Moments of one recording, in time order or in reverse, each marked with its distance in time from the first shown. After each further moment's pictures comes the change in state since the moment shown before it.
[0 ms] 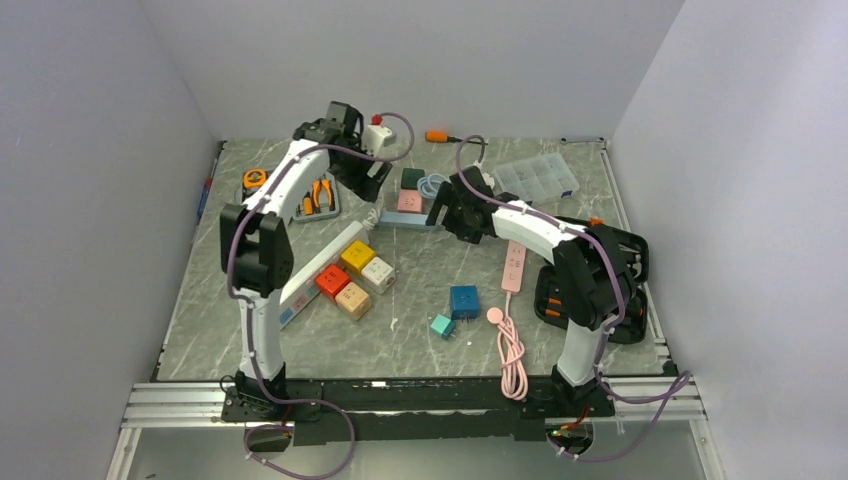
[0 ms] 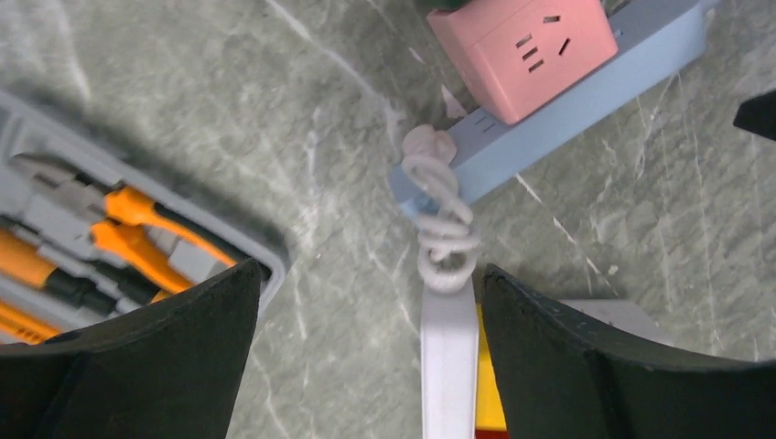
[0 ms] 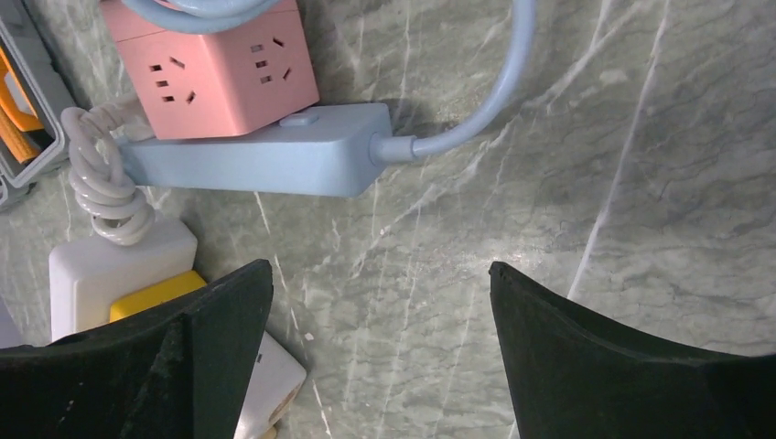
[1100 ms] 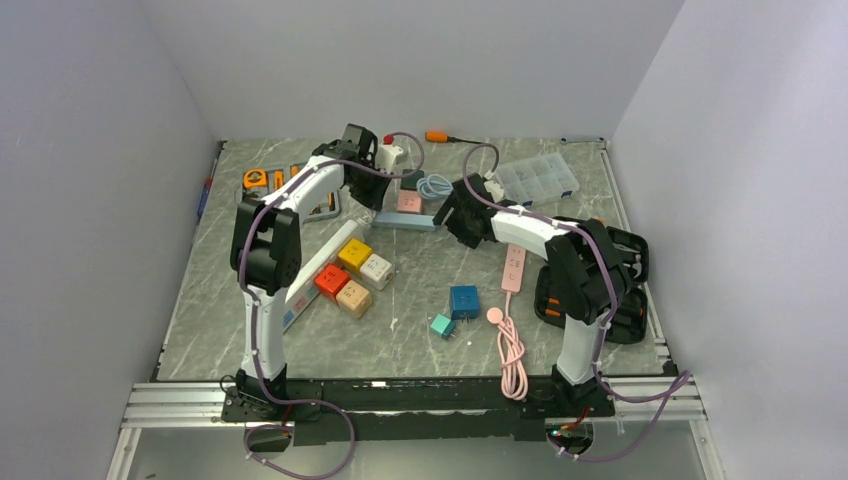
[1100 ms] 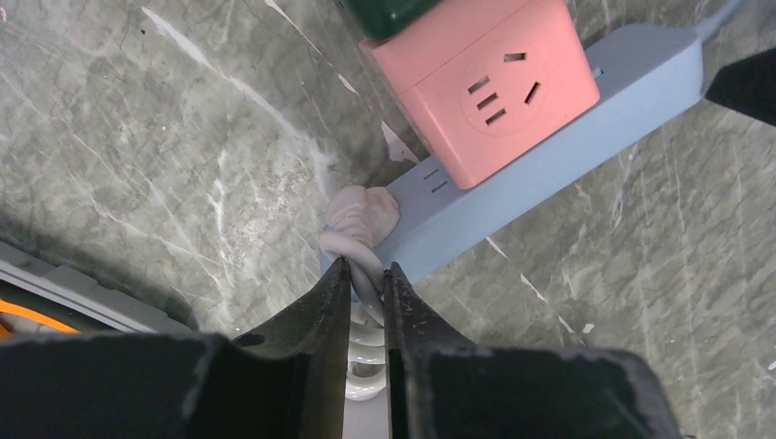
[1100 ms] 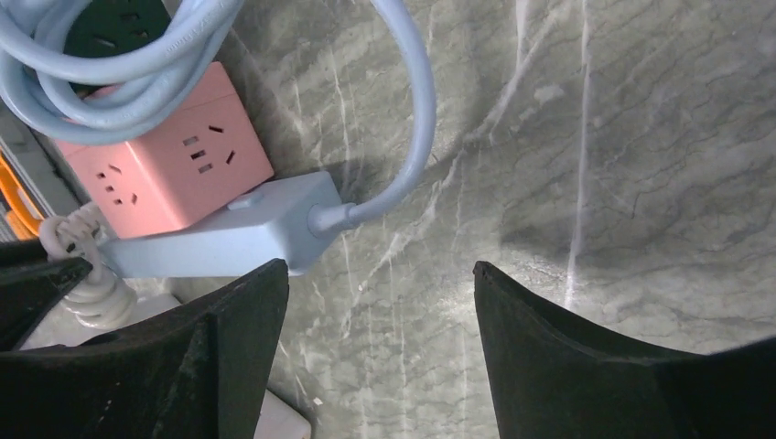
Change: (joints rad) left arm -0.053 0.095 -0.129 0.176 0.051 -0.096; right arm -0.017 0.037 -0.065 0.105 0.076 0.167
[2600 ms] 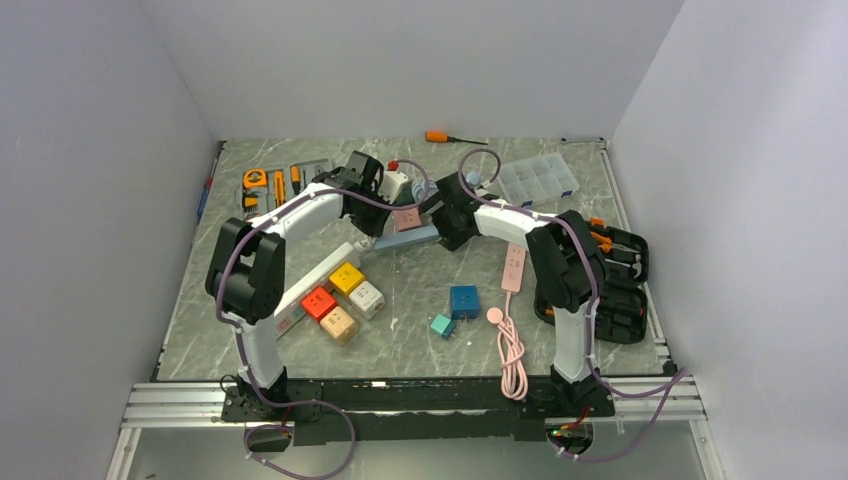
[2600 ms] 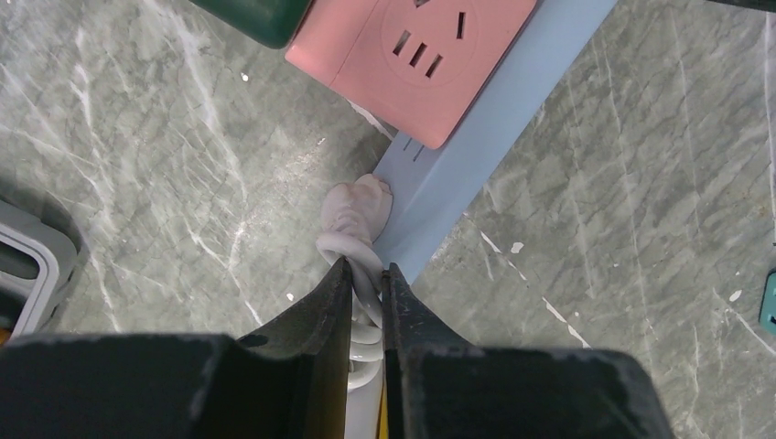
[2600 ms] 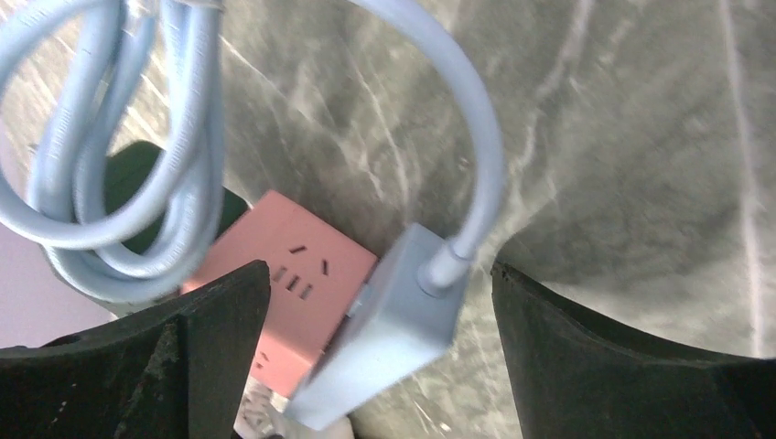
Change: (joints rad) left arm -0.097 -0.278 -0.400 0.135 -0.074 -0.042; right arm 0.047 0.149 0.147 -0.047 0.011 0.409
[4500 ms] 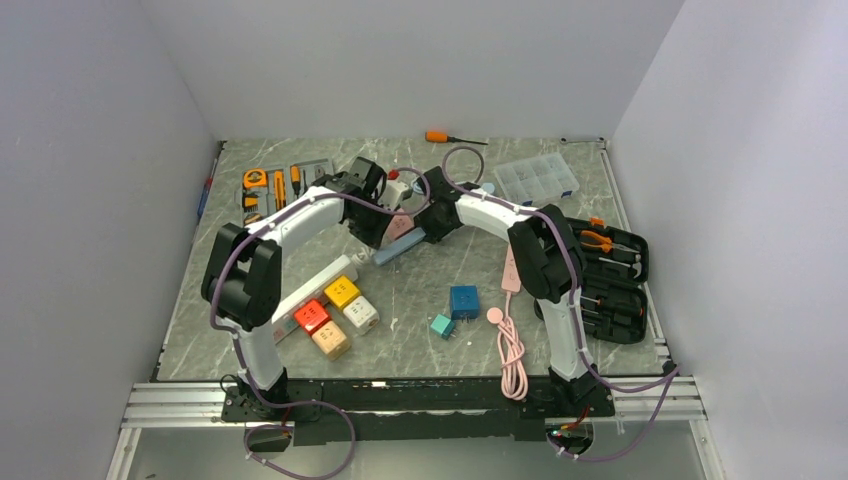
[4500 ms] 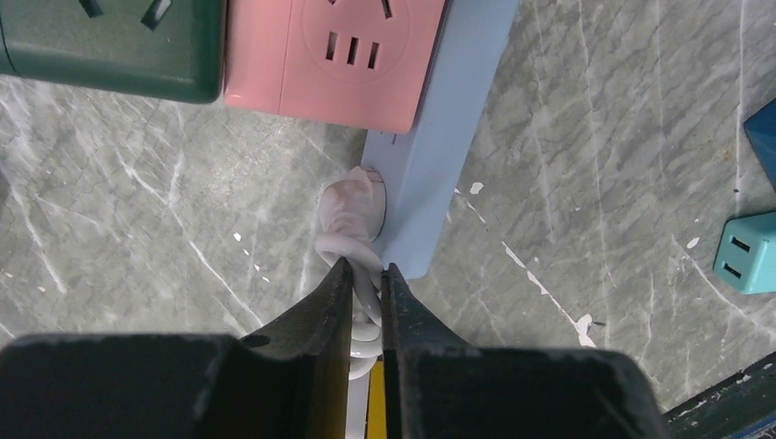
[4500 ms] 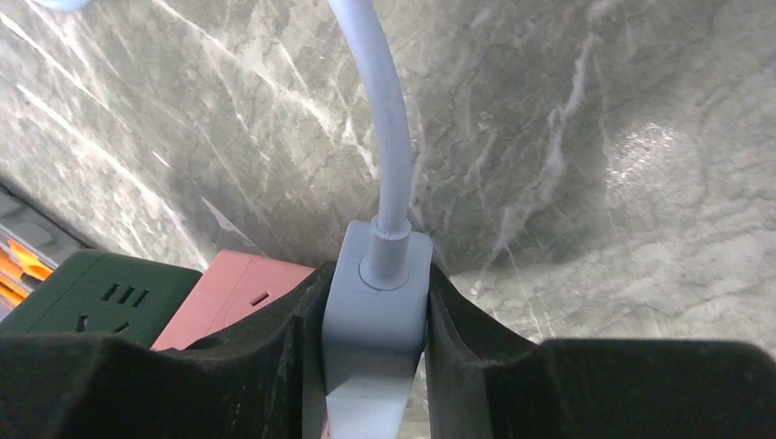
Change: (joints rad) left arm -0.034 -0.047 -0.026 -0.105 -0.021 -0.056; right arm 0.047 0.139 0.237 -0.283 -0.021 0.056
